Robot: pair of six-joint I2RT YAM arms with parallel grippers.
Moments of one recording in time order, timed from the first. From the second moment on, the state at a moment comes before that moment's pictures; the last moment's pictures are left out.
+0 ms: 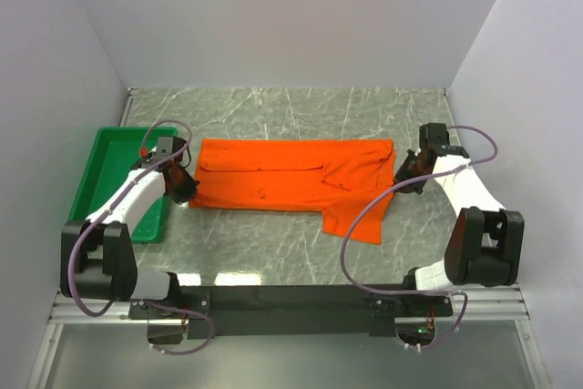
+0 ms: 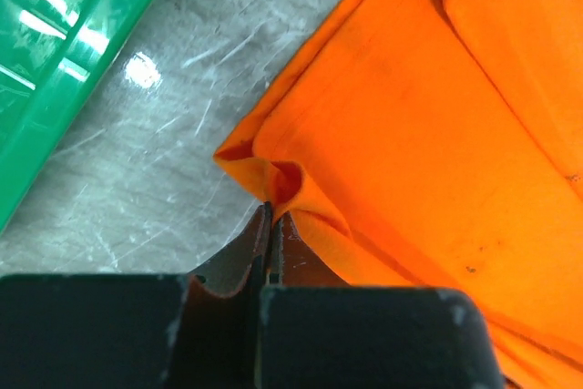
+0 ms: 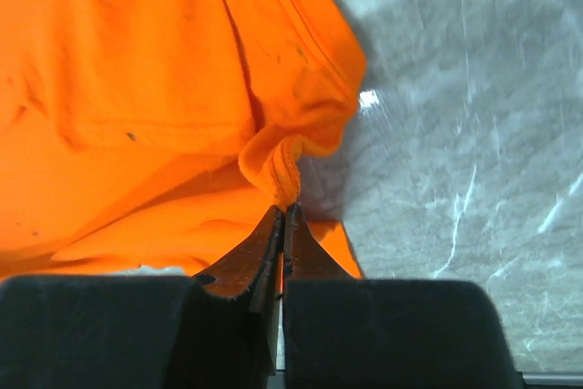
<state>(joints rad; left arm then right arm) -0.07 1.35 0.85 -0.64 -0.12 -0.83 -0.09 1.43 0.98 -0.74 -0.13 0.52</state>
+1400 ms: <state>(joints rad) -0.04 1.56 0.99 -0.50 -0.11 -0.80 -0.11 1.75 1.22 -0.73 -0.16 0.54</state>
